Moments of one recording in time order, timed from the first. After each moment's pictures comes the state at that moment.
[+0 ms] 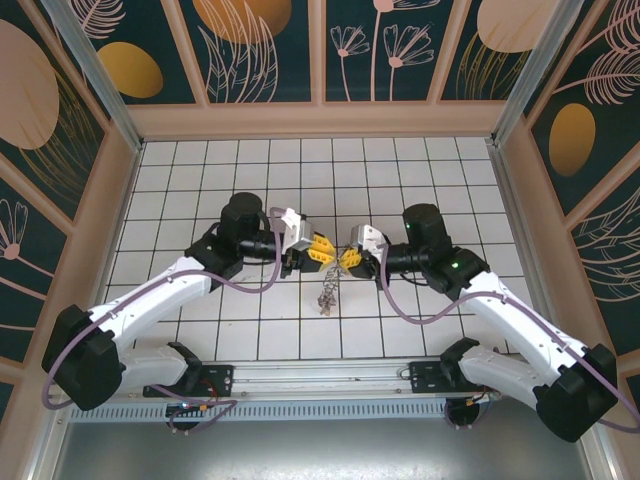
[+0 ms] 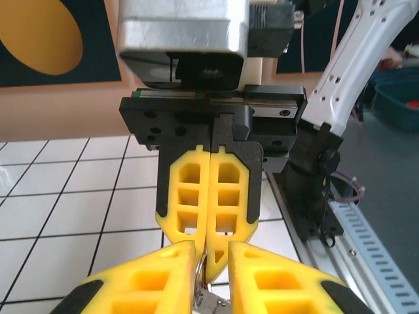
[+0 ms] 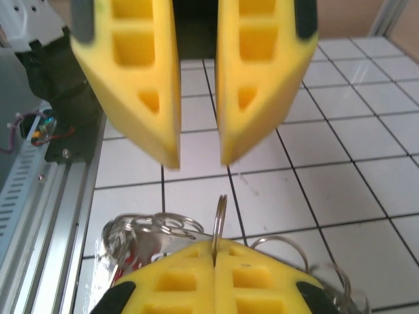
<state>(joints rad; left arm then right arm) -0.67 1.25 0.87 0.04 0.96 0.29 0.60 1.00 0.78 -0.35 -0.76 -0.48</state>
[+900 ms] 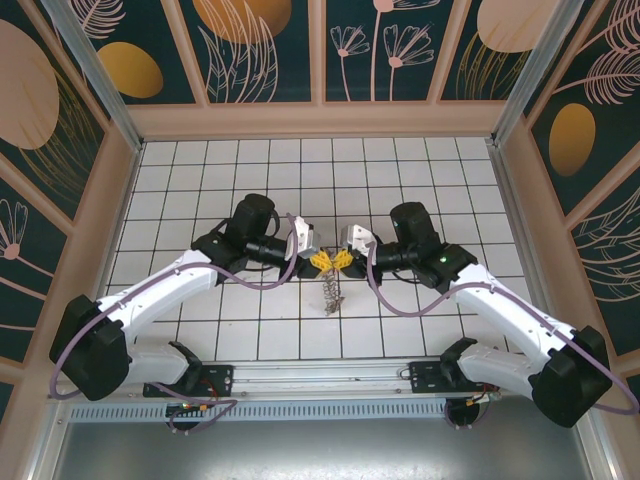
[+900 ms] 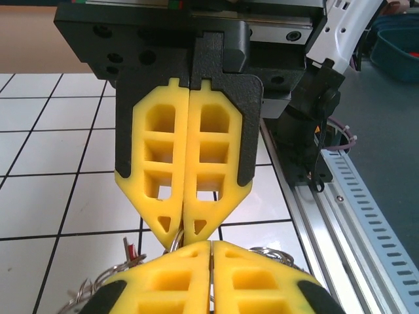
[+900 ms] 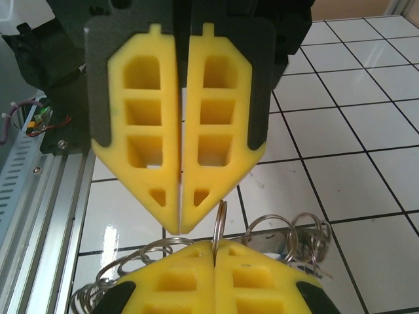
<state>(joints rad) -0.67 1.31 0.90 -0.19 0.93 0.43 0.64 1.08 0.80 -0.32 -0.74 -0.48</state>
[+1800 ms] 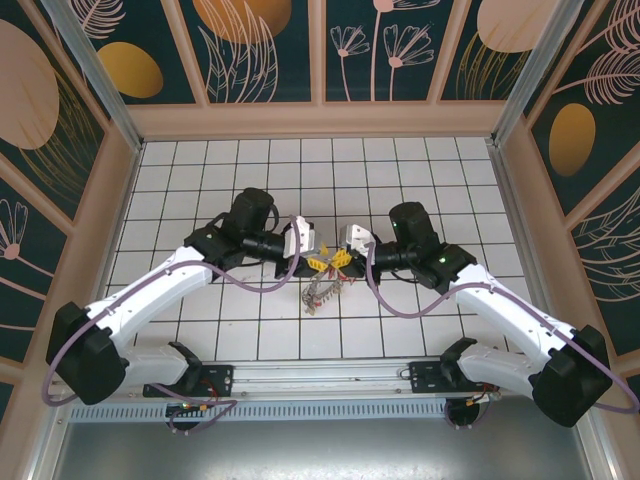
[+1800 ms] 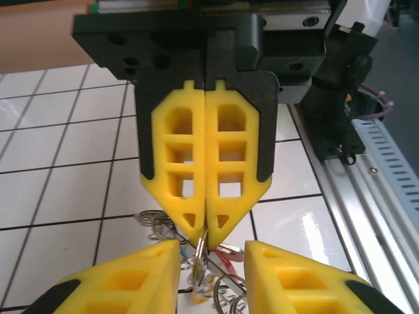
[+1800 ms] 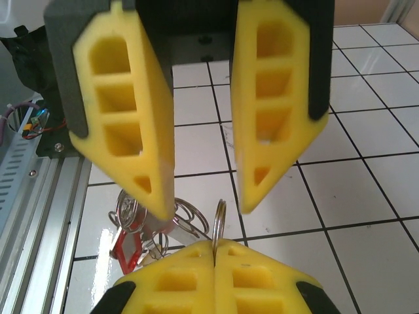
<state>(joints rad) -0.68 1.30 1.00 -0.36 0.83 0.59 0.66 1.08 0.80 -0.30 -0.73 -0.47</state>
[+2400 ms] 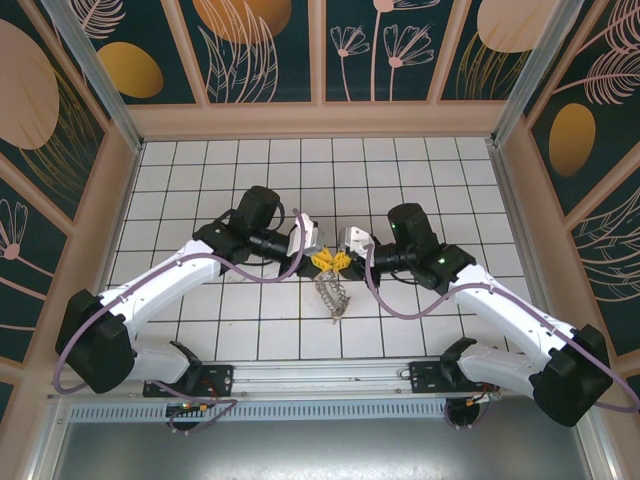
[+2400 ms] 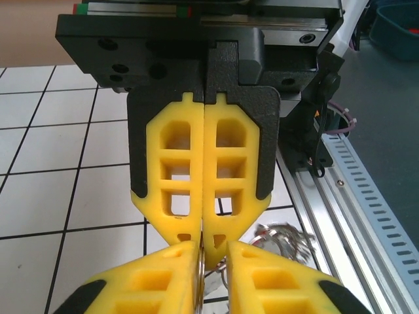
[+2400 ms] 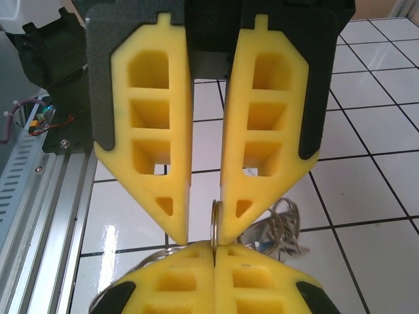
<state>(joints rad) -0.67 1.36 1.01 -0.36 0.92 0.55 0.67 1.08 0.80 -0.31 -0.73 -0.47</state>
